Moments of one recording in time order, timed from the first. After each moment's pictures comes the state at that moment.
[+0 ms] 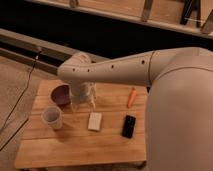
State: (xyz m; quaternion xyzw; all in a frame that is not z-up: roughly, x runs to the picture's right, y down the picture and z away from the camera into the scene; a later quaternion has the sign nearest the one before) arm -0.107 0.102 0.703 -0.26 0.23 0.64 0.68
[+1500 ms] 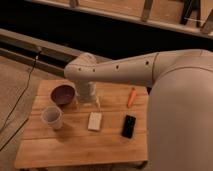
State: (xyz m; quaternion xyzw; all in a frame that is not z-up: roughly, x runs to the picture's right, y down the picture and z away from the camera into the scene) arm -0.073 0.104 0.723 -0.26 0.25 0.64 0.68
